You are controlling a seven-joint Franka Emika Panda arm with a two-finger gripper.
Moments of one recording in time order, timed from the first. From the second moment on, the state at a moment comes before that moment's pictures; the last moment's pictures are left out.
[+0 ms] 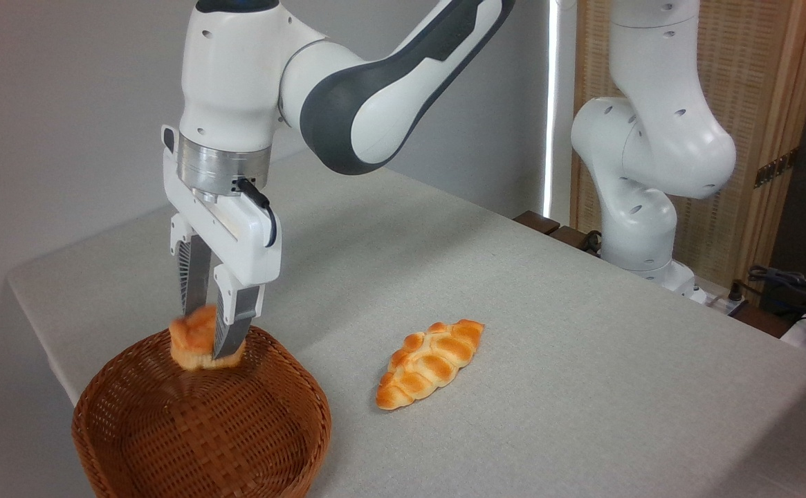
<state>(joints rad) -0.08 0.09 -0.09 -1.90 -0.17 2.32 0.71</state>
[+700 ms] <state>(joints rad) -0.09 0.05 -0.09 -1.87 -0.15 2.08 0.68</state>
